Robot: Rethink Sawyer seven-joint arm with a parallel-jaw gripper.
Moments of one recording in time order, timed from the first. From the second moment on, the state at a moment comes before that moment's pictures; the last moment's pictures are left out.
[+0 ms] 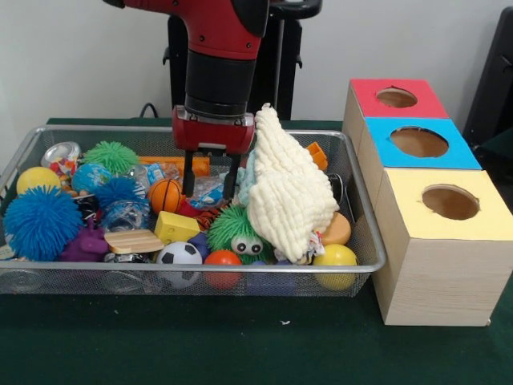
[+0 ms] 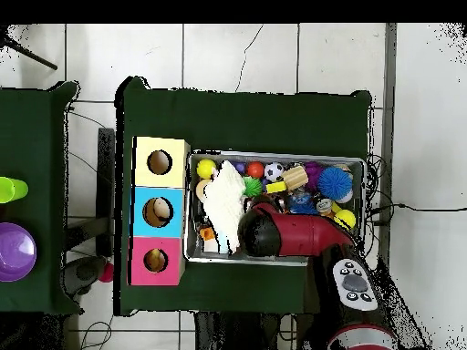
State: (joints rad) arm -0.36 -0.57 0.01 1.72 -0.36 0.16 1.62
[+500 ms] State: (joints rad) arm -0.34 -0.52 -0.04 1.70 -0.36 0.12 1.62
